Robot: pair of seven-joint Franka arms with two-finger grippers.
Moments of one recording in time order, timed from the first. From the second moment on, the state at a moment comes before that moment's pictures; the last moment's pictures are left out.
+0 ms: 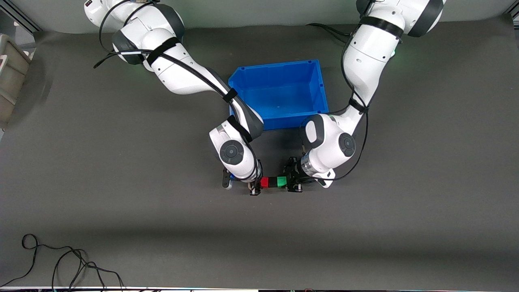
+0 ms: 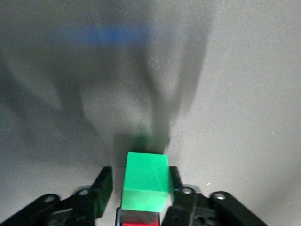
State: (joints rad) left arm -0.53 0.79 -0.06 -1.63 -0.86 2.71 -1.48; right arm 0.64 1.05 -0.01 -1.12 0.14 2.30 2.21
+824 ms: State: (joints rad) left arm -0.28 0.67 -0.01 -1.64 -0.77 2.37 -1.25; right arm 0.60 1.02 -0.02 -1.07 0.15 2.30 2.05
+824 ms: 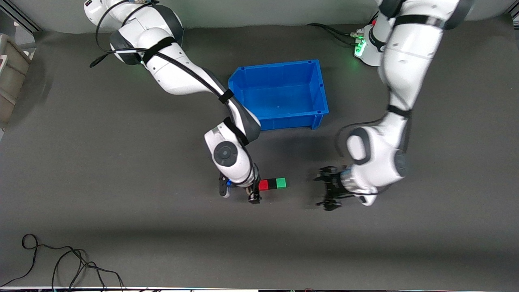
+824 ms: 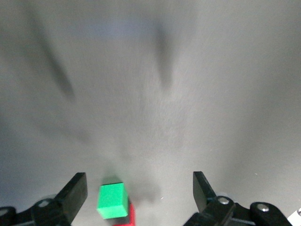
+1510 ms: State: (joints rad) left arm 0.12 0.33 -0.01 -1.67 -0.25 1.76 -0.74; right arm 0.23 0.61 0.05 -1.03 0.24 1.63 1.39
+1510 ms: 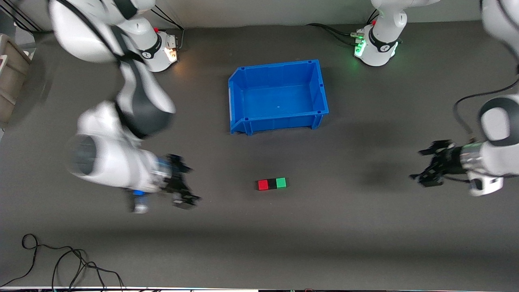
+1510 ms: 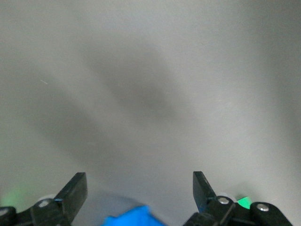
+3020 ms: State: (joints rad) left arm 0.04 0.02 -0.08 -1.61 -0.03 1.59 0.00; right arm -0.13 0.14 0.05 -1.50 -0.02 1.64 0.00
